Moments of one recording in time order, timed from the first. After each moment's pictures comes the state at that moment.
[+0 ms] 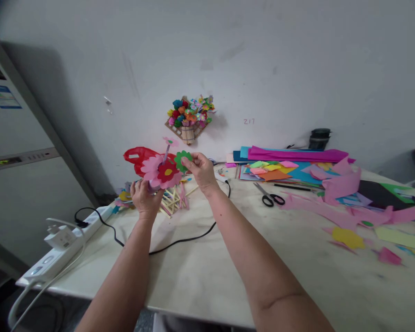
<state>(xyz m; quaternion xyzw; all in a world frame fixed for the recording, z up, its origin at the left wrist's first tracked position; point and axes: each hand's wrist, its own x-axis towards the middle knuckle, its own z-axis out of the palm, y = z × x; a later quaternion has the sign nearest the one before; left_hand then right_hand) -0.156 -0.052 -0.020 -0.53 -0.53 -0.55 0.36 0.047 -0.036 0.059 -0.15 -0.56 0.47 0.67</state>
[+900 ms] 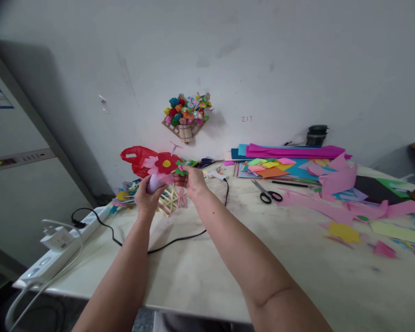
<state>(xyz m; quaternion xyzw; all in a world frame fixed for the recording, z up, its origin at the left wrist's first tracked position) -0.150 -0.046 -0.028 -0.53 -0.51 -0.66 0.16 0.020 -0.042 0.052 -0.25 -0.31 0.74 0.54</state>
